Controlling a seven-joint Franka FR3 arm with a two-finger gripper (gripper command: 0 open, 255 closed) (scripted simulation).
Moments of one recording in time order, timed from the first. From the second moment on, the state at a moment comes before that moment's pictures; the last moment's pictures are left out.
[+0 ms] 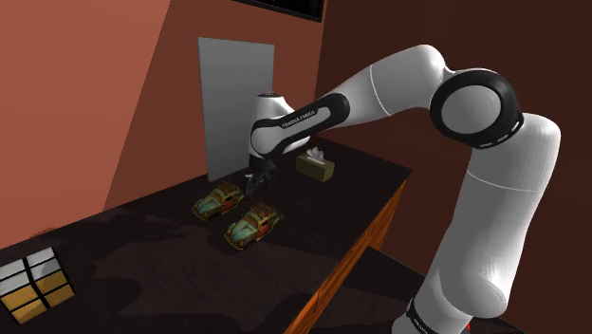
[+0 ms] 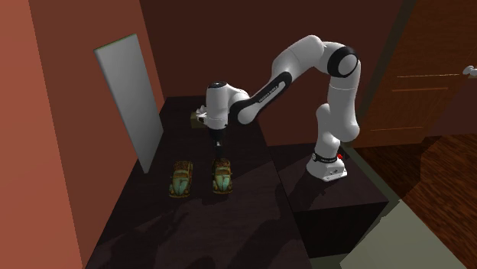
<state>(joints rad) 0.04 0.13 0.04 -2.05 0.03 2.26 -0.02</state>
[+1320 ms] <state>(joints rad) 0.05 0.21 0.04 -2.06 0.02 2.34 -0.02</state>
